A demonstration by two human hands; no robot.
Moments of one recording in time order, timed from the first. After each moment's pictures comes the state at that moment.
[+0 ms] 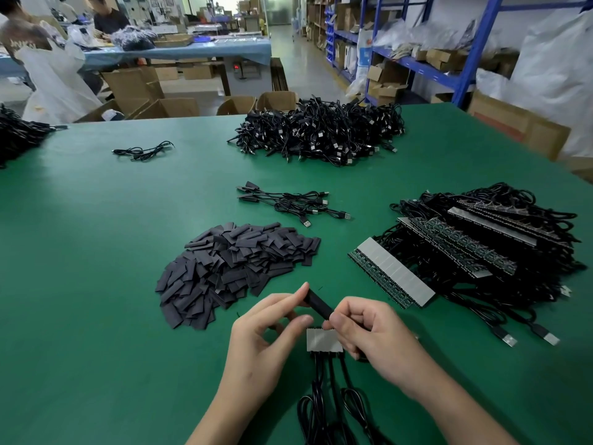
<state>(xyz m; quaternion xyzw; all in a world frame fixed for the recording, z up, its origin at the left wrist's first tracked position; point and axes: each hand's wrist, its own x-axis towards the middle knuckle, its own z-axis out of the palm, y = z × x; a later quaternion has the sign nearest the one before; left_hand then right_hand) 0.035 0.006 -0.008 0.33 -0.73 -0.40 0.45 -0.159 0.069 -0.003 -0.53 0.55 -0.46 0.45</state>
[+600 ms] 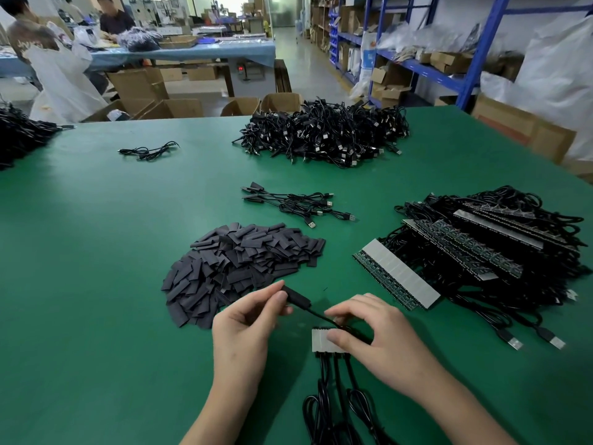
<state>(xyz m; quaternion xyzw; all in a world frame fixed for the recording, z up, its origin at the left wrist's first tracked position) 0.039 -0.004 -0.010 0.41 -0.53 -0.51 0.54 -0.165 0.068 -0.008 -0.65 0.65 -0.34 0.22</state>
